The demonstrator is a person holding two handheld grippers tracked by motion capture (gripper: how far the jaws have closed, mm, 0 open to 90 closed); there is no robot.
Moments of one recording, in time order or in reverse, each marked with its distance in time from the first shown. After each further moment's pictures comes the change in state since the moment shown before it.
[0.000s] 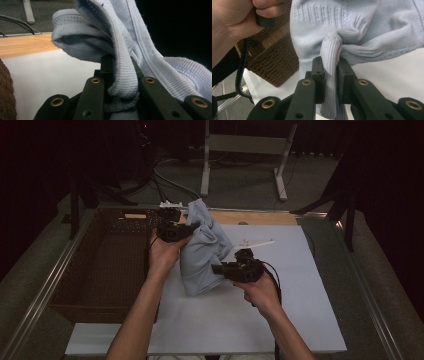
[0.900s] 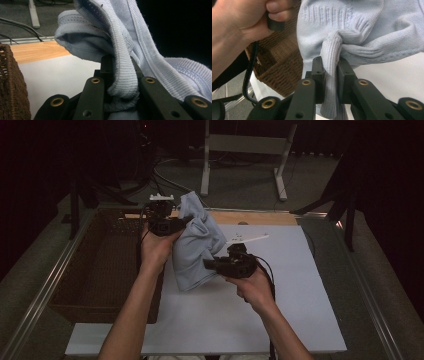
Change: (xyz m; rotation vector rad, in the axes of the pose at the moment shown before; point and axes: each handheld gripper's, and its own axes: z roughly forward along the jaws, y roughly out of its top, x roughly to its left) left arm 0.011 0.016 -0.019 -0.030 0.015 -0.005; right arm 0.018 0.021 0.003 -0.042 0.031 -0.037
